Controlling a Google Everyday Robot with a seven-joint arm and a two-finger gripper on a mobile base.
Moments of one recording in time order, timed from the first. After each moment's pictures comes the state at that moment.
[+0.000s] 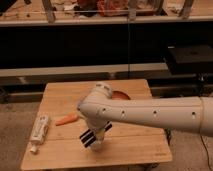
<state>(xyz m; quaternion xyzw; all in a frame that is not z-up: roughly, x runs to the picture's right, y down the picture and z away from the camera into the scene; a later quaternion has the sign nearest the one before) -0.054 0.185 0.661 -0.28 -0.15 -0.26 0.91</state>
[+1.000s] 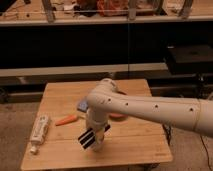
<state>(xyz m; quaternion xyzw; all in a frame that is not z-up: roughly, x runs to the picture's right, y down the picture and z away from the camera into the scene) -0.063 0.192 0.666 -0.32 -0.22 -0.27 0.88</state>
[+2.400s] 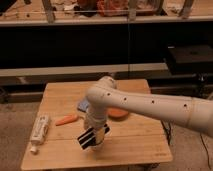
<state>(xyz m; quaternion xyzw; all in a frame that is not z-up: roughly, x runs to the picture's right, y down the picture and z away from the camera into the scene) -0.066 0.195 0.667 -0.35 -0.24 -0.28 0.86</state>
